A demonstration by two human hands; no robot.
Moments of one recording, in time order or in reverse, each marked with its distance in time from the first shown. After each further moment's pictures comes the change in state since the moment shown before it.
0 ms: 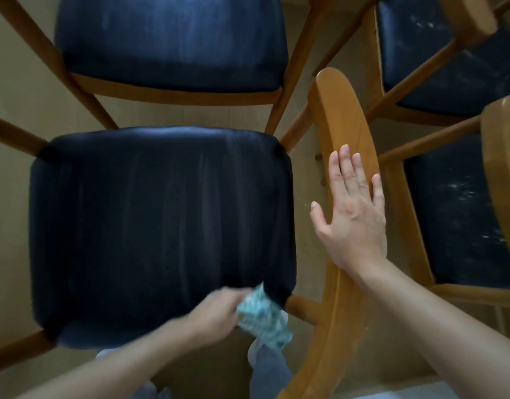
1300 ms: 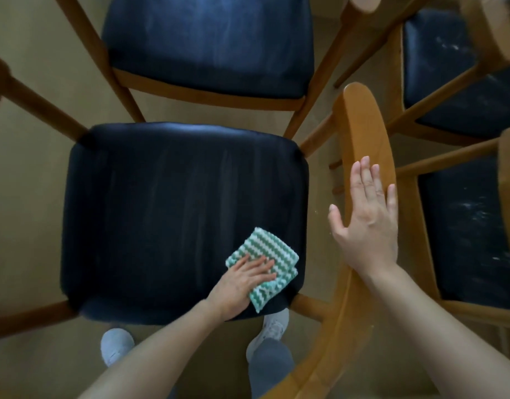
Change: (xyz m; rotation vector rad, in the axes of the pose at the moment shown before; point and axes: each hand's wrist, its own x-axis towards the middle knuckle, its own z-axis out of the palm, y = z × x) left_hand 0.031 -0.051 0.023 0.521 0.286 0.320; right_hand 0.000 0.001 0.004 0.026 0.069 -0.034
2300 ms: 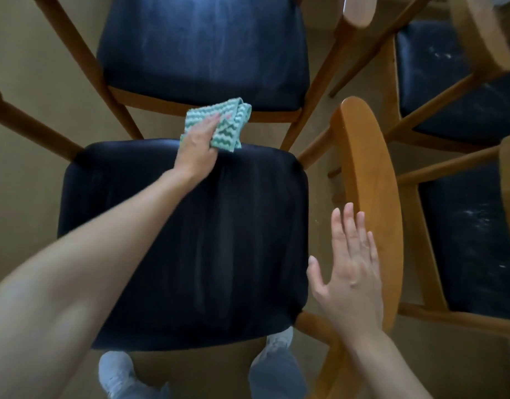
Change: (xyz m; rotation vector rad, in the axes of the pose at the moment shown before) left_hand 0.128 -0.081 -0.220 -0.120 0.552 -0.458; right_hand -0.048 -0.037 0.001 0.058 -0.012 0.018
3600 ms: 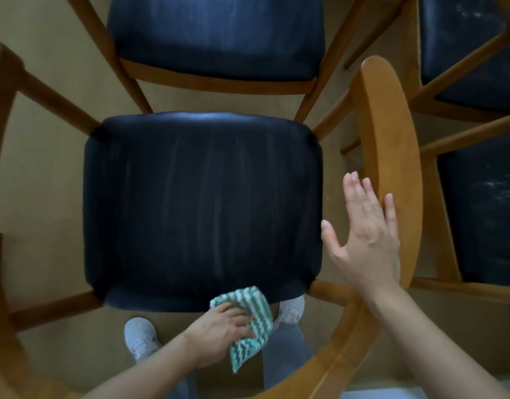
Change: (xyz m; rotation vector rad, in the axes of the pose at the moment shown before) left_hand -0.305 -0.037 0.041 0.341 -1.109 0.399; right_hand 0.000 0.000 0.000 0.000 -0.029 -0.033
